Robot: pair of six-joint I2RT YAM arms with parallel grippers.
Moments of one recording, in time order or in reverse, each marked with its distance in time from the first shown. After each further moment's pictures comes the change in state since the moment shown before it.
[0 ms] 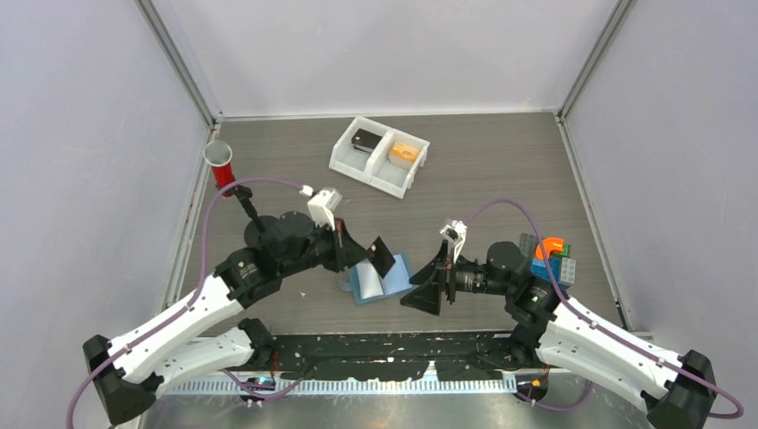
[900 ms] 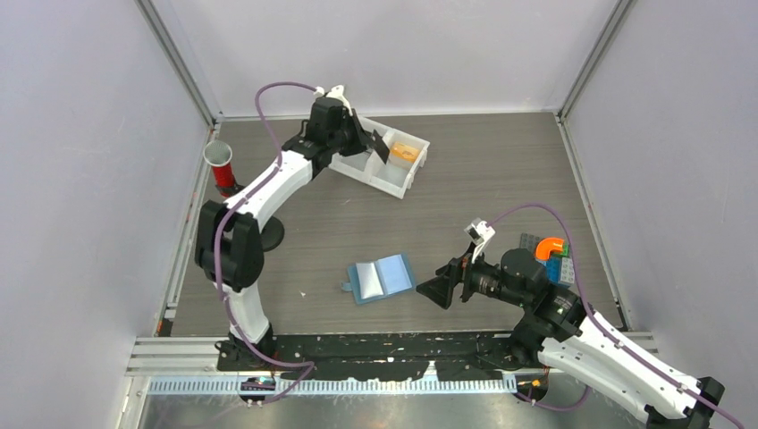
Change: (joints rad) left arm 0.446 0.996 0.772 0.188 -0.002 0.115; right arm 0.000 -0.206 0.052 -0.380 0.342 -0.043
